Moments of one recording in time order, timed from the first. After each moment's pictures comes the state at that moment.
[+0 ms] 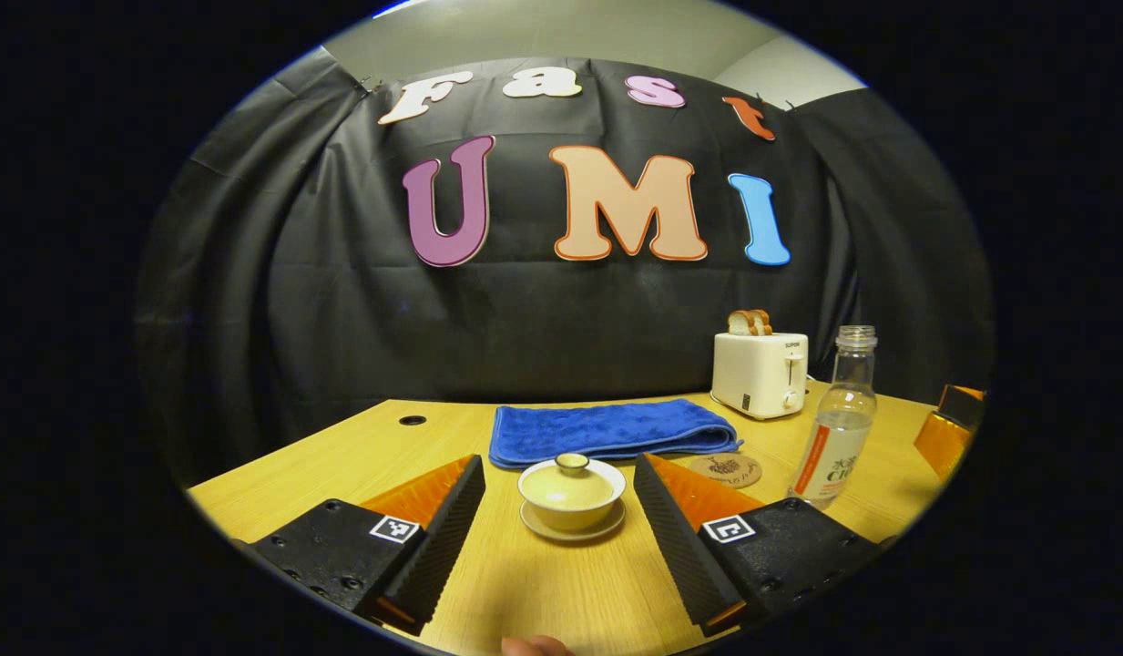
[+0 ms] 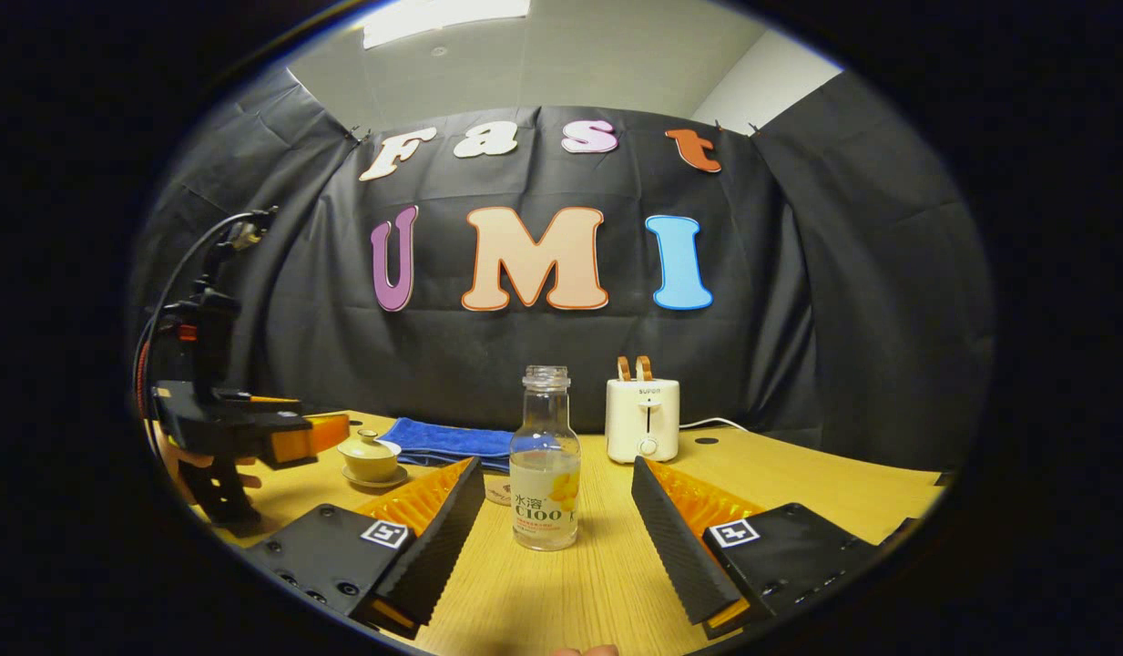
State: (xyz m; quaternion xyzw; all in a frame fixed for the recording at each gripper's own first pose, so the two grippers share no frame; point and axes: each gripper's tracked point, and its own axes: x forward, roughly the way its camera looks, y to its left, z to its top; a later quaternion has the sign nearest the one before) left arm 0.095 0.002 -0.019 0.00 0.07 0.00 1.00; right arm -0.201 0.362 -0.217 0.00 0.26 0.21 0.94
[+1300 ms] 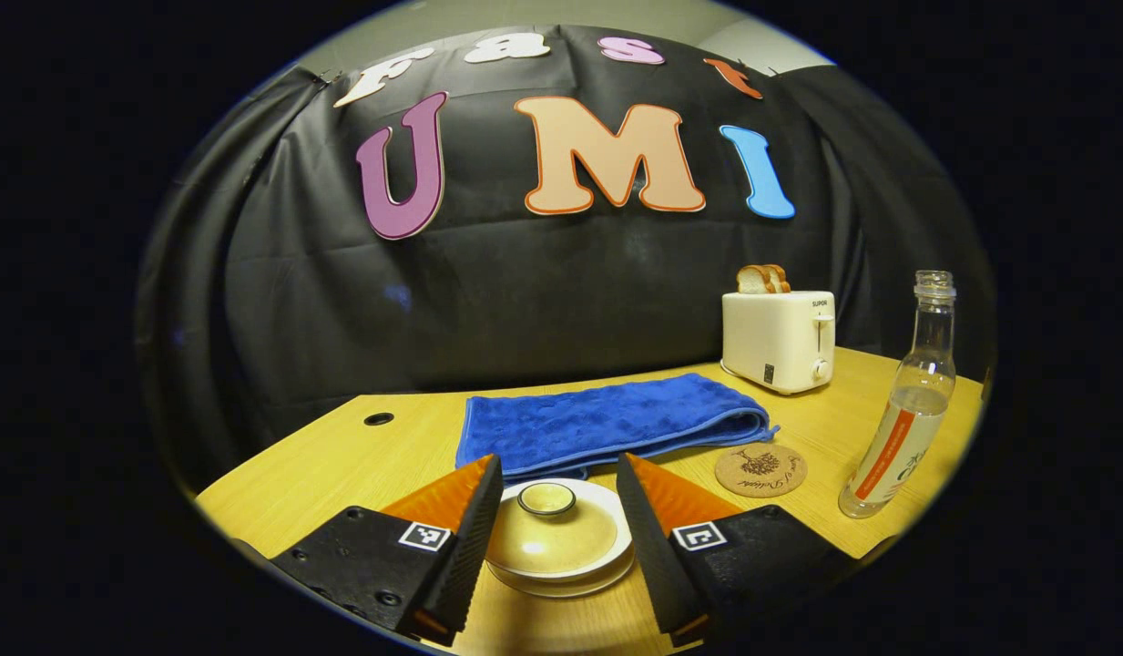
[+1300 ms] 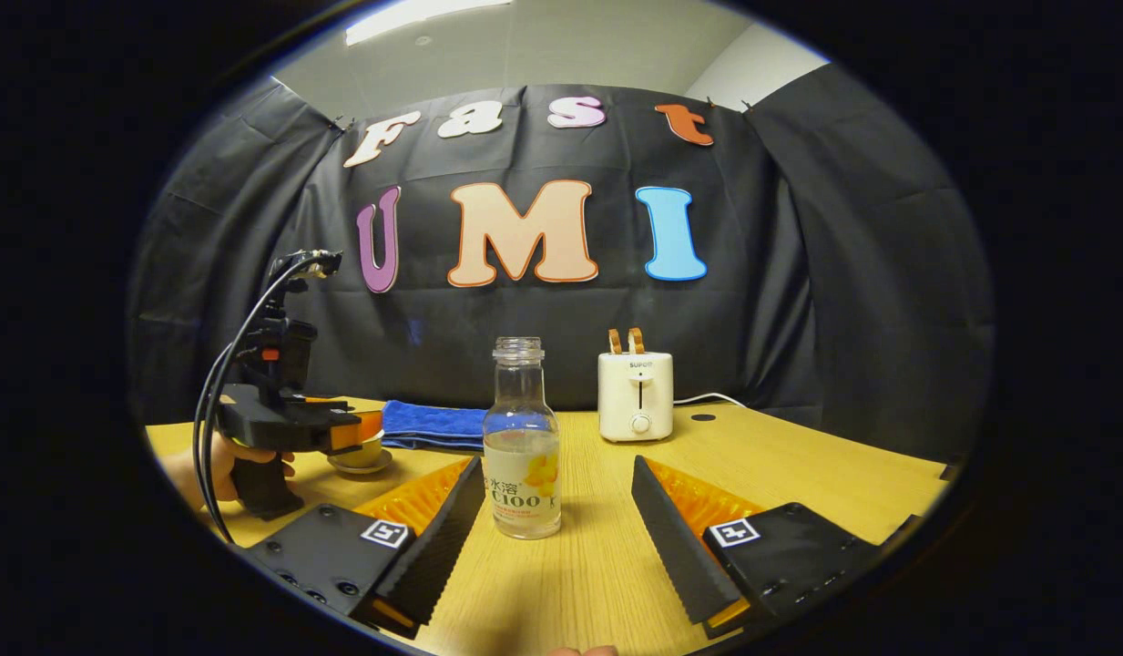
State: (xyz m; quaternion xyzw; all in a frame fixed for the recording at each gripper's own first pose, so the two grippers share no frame) left arm 0.160 -0.005 -0.059 0.04 0.12 -0.01 0.99; right arm -0.192 0.347 -0.240 0.00 0.30 0.20 0.93
